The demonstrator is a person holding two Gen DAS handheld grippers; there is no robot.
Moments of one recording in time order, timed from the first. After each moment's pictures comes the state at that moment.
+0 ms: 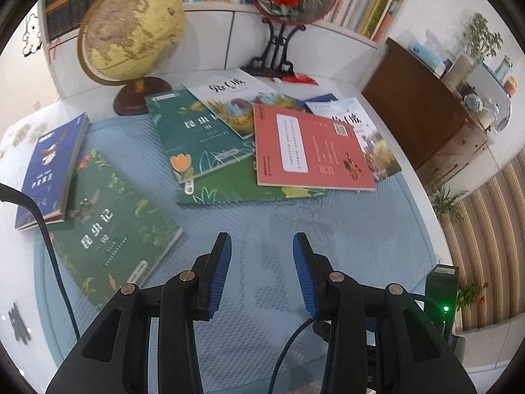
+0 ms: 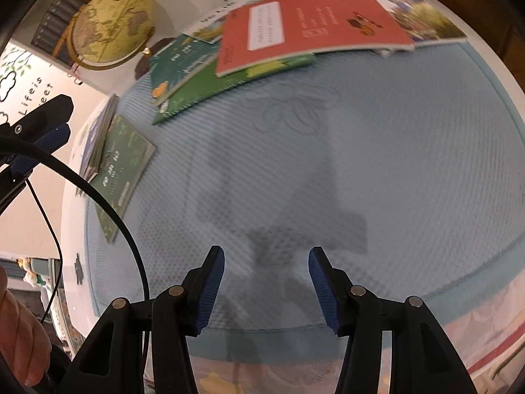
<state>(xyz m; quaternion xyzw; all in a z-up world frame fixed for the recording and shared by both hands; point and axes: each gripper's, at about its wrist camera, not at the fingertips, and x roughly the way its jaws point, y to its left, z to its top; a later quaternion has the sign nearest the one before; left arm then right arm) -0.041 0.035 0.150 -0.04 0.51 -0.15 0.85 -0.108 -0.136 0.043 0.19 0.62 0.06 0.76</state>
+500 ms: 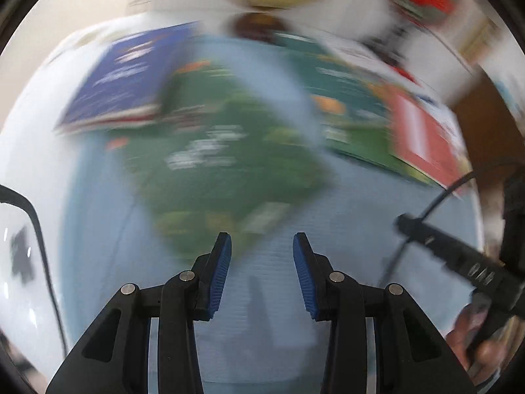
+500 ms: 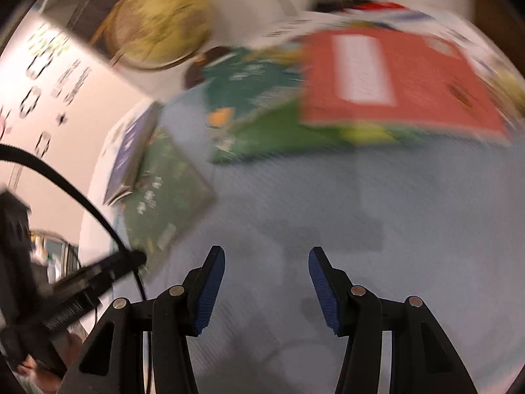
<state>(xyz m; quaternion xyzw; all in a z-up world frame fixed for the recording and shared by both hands) -0.048 0.185 0.075 -0.12 0.57 0.01 0.81 -0.005 -0.060 0.052 0.14 0.57 0.18 0.79</state>
